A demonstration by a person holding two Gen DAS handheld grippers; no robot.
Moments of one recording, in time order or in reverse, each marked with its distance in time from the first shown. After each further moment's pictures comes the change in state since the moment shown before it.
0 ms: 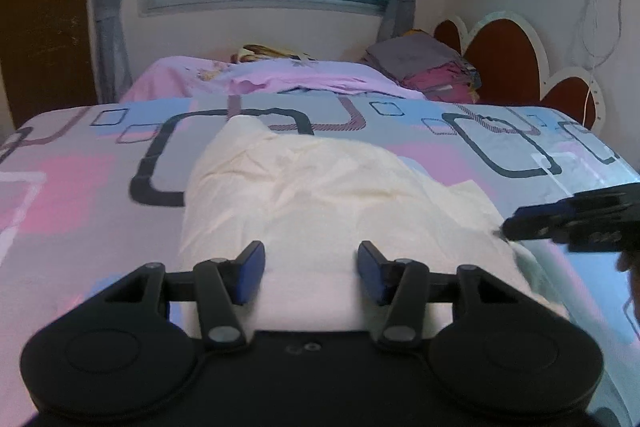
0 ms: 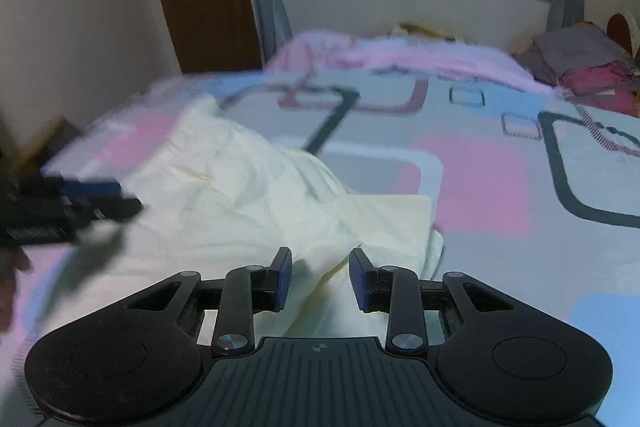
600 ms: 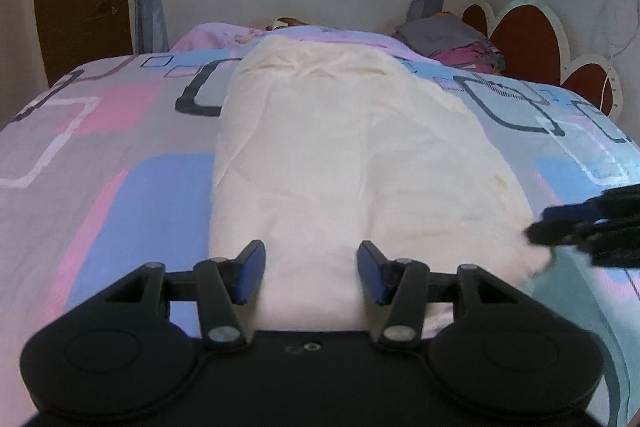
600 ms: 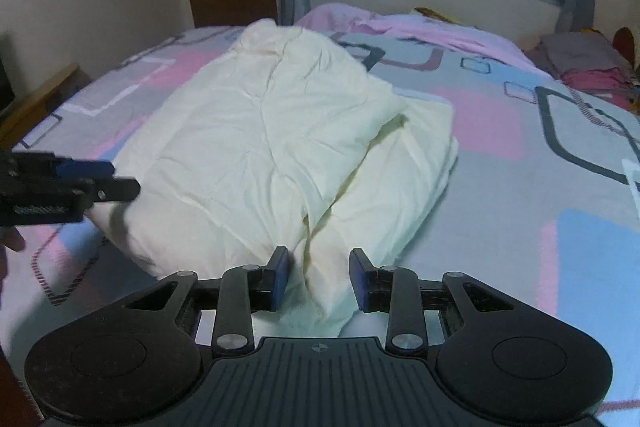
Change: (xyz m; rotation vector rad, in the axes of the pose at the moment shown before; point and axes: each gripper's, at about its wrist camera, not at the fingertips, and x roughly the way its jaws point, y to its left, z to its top) left arm -0.064 -0.020 -0.075 -0.060 0.075 0.092; right arm -0.055 0.054 -0.071 -0.093 0.083 -0.054
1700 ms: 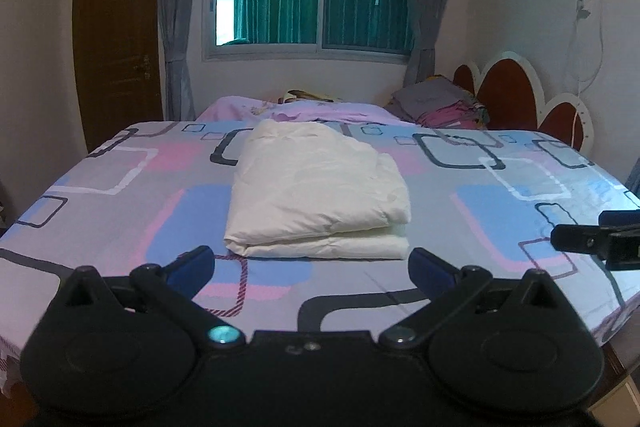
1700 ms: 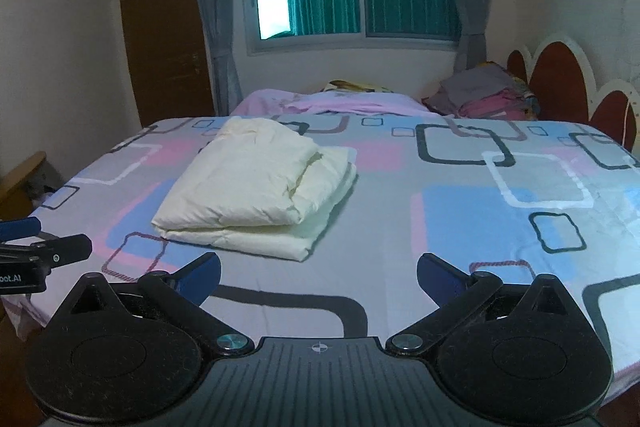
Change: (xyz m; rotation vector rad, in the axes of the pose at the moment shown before) left arm -0.233 -0.090 -0.091 0.007 -0.228 0.067; right arm -0.254 0.079 -0.119 0.159 -0.241 -0.211
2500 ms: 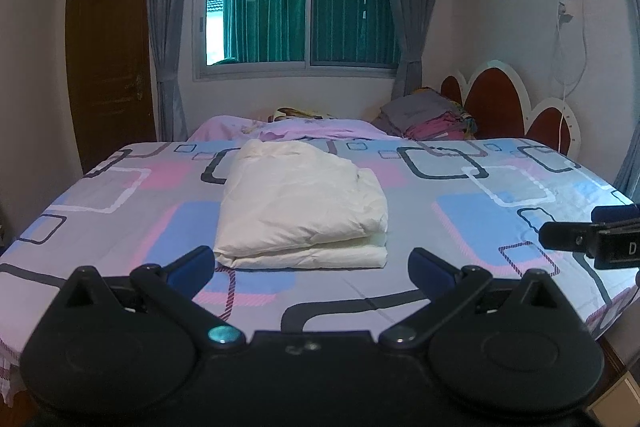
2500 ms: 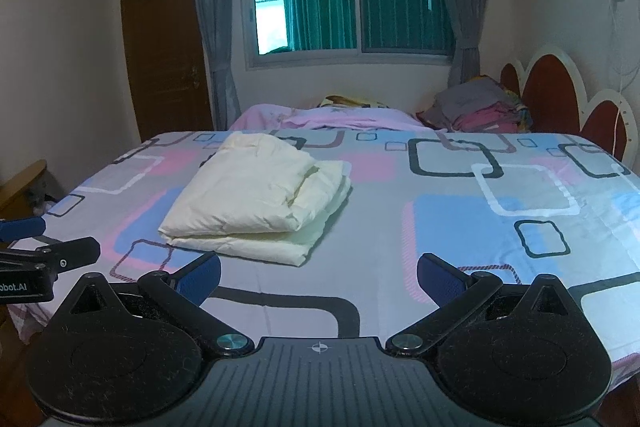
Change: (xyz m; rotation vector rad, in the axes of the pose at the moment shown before) left arm -0.026 -0.017 -0.001 0.028 -0.052 -0.016; right arm -0.035 -0.007 -0.001 -0.008 -0.041 -0.007
